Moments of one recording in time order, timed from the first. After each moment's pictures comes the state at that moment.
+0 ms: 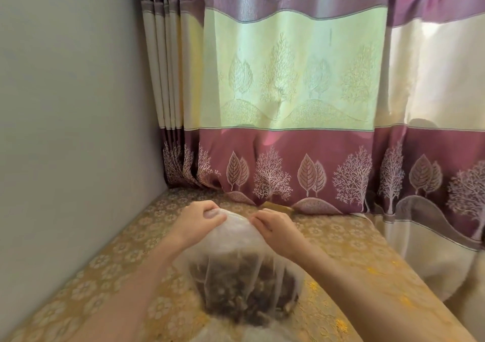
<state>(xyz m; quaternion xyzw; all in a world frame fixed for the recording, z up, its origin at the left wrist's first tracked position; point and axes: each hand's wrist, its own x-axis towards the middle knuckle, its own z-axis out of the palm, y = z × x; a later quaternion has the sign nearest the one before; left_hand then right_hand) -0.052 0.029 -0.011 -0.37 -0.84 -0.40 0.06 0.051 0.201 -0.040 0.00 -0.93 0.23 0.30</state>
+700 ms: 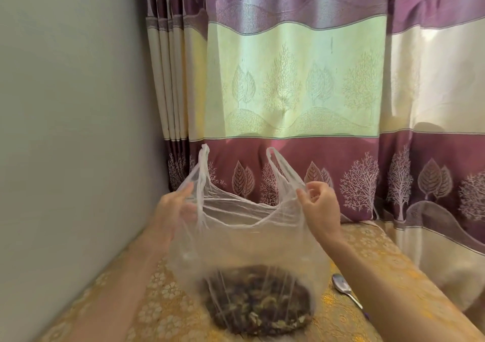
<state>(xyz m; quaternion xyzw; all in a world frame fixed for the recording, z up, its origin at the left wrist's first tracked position) -0.077 -0.001 0.025 -0.22 -0.64 -0.73 -0.12 0.052 0.231 -0.004 -0.24 -0.74 0.38 0.50</state>
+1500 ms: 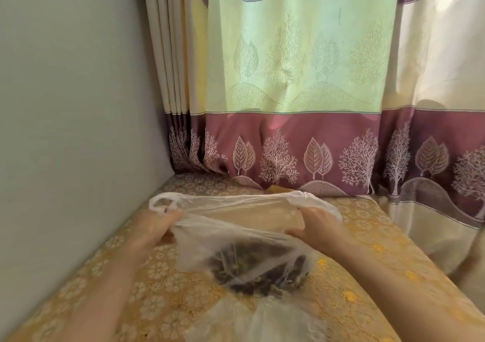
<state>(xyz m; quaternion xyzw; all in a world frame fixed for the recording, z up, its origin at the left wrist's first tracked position) -0.080 -0.049 -0.042 -0.12 -0.77 -0.62 -0.09 0.090 0.222 -0.059 -0.19 -0.96 0.04 0.20</state>
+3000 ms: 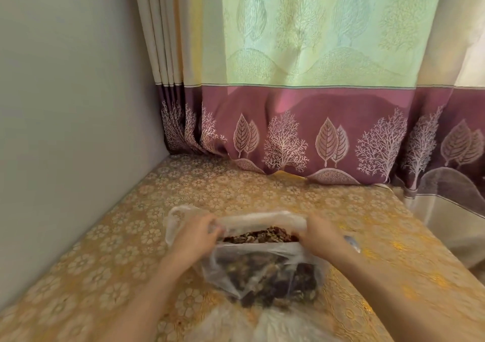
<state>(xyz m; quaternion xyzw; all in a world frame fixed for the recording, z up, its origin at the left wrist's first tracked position) -0.093 0.032 -0.119 -0.32 -0.91 -0.27 -0.01 0.048 0.234 -0.103 -0.32 -0.93 0.15 0.08</state>
